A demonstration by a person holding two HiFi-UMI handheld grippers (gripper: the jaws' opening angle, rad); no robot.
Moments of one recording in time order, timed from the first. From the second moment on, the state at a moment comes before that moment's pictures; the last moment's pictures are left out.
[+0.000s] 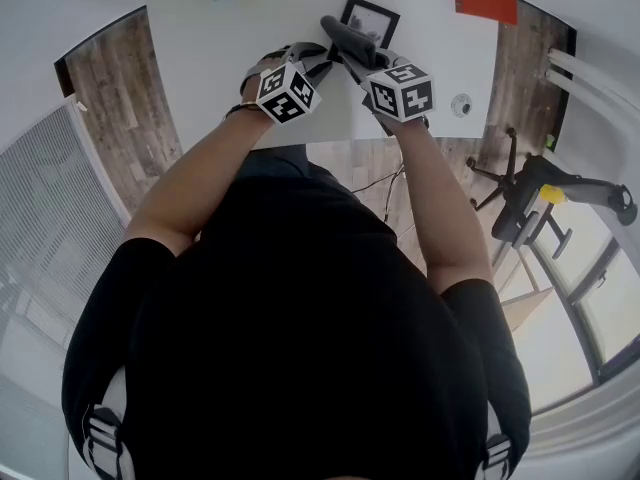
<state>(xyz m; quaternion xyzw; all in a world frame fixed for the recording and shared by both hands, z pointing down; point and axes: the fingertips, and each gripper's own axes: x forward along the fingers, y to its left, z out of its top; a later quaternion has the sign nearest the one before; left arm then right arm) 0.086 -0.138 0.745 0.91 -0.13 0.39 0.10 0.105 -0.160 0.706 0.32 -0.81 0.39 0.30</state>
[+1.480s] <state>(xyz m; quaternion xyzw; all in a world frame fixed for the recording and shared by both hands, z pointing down) 0.085 -0.136 0.745 0.91 -0.14 0.38 0.08 0.204 -0.255 0.644 0.47 -0.78 0.25 0.34</state>
